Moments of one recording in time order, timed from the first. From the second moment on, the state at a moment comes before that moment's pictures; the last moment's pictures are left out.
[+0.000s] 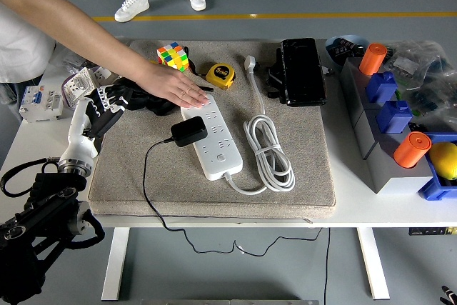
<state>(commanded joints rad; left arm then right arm) -0.31 0.29 -0.90 -1.16 0.71 0.44 -0.37 0.02 -0.32 0.76 0.40 -0.09 -0.04 0.06</state>
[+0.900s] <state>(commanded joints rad) -0.36 0.33 -0.84 -1.43 1.27 0.23 0.04 0.02 -0.32 0.76 0.40 -0.09 -0.04 0.06</state>
